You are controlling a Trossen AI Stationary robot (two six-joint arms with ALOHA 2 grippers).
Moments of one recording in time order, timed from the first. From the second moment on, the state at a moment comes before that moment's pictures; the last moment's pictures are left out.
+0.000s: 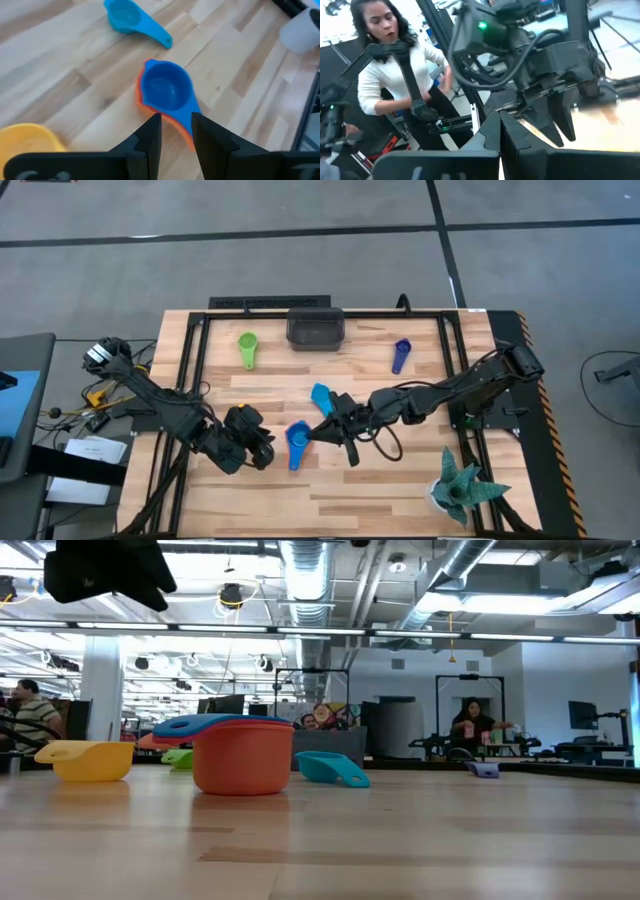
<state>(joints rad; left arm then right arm) -0.63 1.30 0.97 -0.56 -0.64 -1.21 0.29 1.58 1.08 0.51 0.00 0.43</state>
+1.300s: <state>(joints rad) -0.26 1.08 0.97 -0.87 -0.69 -1.31 -0.03 1.35 1.19 -0.12 -0.08 0.52</state>
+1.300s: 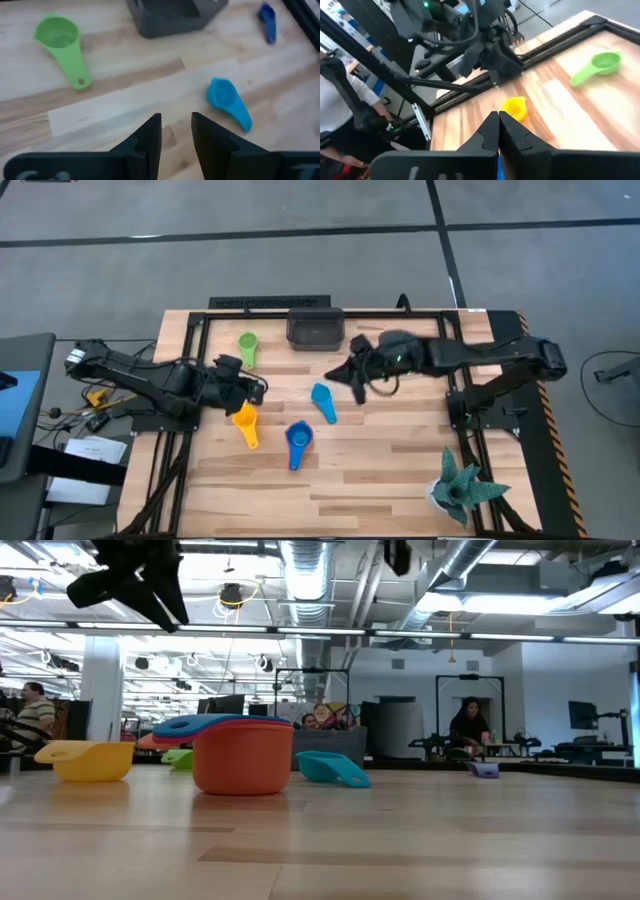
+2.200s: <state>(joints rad) 0.36 1.08 0.90 -0.87 -0.50 -1.09 -0.37 1.32 1.19 -0.21 -0.34 0.38</state>
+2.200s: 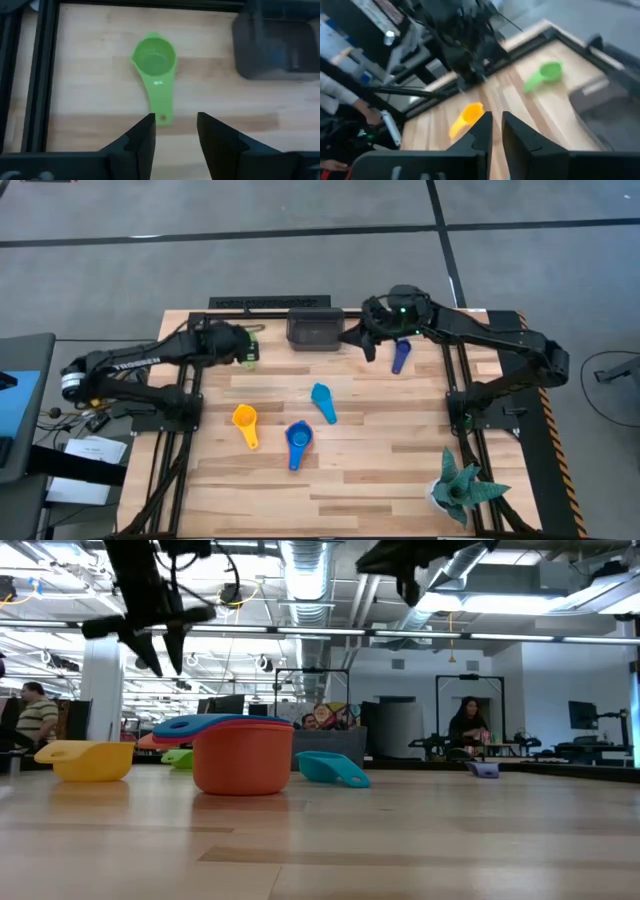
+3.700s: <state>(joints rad) 0.78 1.49 0.79 -0.45 -0.36 -1.01 -0.64 1.42 1.19 -0.29 -0.55 0.44</state>
